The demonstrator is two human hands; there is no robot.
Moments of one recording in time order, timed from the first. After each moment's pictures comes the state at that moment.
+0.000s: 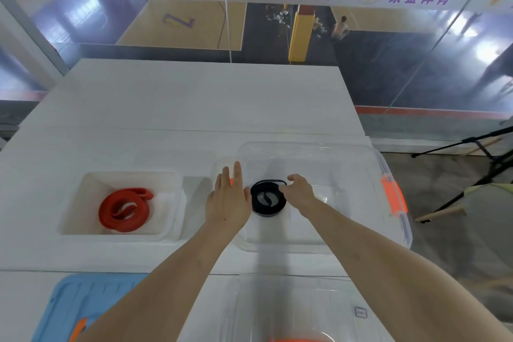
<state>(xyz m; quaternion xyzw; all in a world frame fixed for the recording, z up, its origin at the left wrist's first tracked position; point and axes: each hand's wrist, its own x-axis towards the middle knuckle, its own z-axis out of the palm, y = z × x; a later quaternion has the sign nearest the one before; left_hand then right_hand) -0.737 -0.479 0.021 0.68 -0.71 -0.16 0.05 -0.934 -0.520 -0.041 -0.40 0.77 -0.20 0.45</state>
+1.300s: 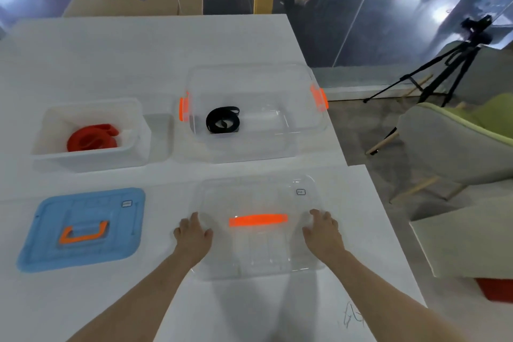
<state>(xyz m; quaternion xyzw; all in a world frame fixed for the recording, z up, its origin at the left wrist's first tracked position) -0.704 -0.191 -0.098 0.72 -0.59 -0.35 -0.08 -1.032 -0.105 -0.103 -0.45 0.84 0.00 0.29</state>
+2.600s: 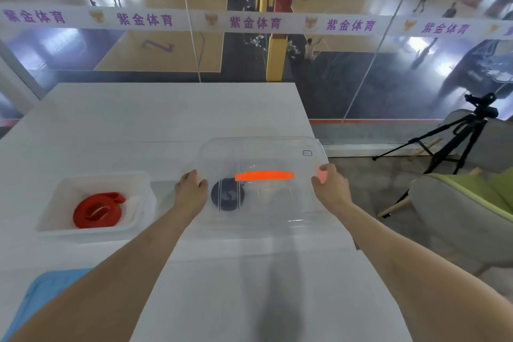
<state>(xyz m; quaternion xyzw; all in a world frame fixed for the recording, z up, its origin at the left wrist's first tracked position) -0.760 -0.439 0.073 0.71 -0.57 -0.36 0.20 -1.105 -0.385 0.078 -0.45 0.82 -0.24 0.24</state>
